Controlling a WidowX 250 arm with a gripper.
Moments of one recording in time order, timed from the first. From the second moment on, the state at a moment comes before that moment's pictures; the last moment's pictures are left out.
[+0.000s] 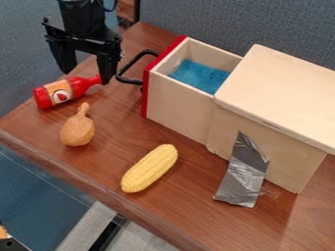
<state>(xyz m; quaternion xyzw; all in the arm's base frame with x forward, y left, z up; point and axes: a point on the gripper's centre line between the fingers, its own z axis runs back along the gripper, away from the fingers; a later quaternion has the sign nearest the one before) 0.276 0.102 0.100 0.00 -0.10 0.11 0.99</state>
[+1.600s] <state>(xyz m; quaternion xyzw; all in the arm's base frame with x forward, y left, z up) 0.330 0.178 0.078 -0.05 -0.12 0.07 0.99</state>
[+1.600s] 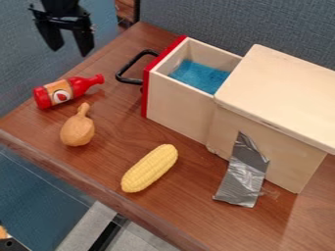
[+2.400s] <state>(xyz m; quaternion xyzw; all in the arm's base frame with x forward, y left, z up) 0.374 0.199 0.075 -0.01 -0.13 0.10 0.99</state>
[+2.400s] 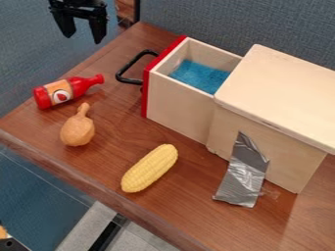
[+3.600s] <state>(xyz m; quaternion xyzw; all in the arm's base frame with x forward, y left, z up) 0.378 0.147 0.011 -0.02 -0.09 0.06 0.99</state>
